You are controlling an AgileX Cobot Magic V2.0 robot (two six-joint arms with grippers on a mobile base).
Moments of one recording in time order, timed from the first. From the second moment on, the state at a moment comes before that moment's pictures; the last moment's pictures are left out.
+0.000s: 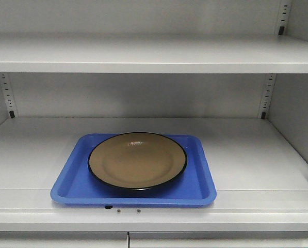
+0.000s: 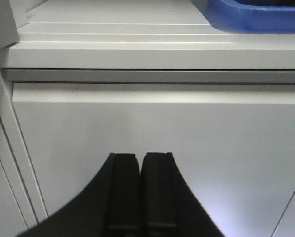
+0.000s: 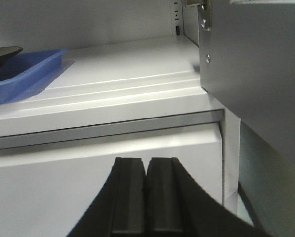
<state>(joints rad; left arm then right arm) -0.01 -0.01 0.03 0.00 0.29 0.01 0.01 0.00 0.03 -0.14 0.13 0.23</state>
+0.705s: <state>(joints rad) -0.01 -0.01 0.03 0.00 0.29 0.01 0.01 0.00 0.03 -0.14 0.12 0.09</state>
